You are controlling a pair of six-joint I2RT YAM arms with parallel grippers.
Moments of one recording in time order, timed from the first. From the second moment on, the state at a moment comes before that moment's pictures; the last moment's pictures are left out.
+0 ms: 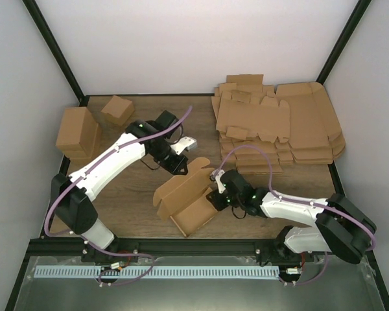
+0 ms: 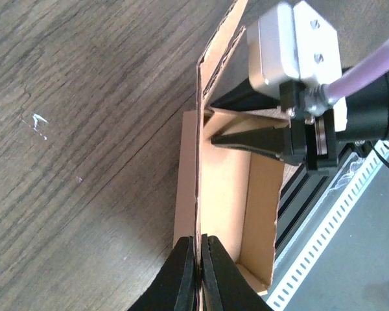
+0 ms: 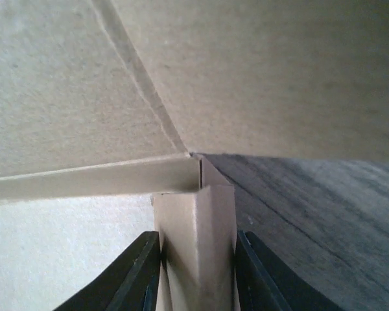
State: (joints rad) left arm -0.65 1.59 1.47 -1.17 0.44 0.02; right arm 0.84 1.25 0.47 -0.02 -0.11 0.33
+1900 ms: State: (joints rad) left arm -0.52 1.44 1.32 -0.91 0.52 -0.13; right arm 1.10 1.11 0.62 -0.49 0.27 0.76
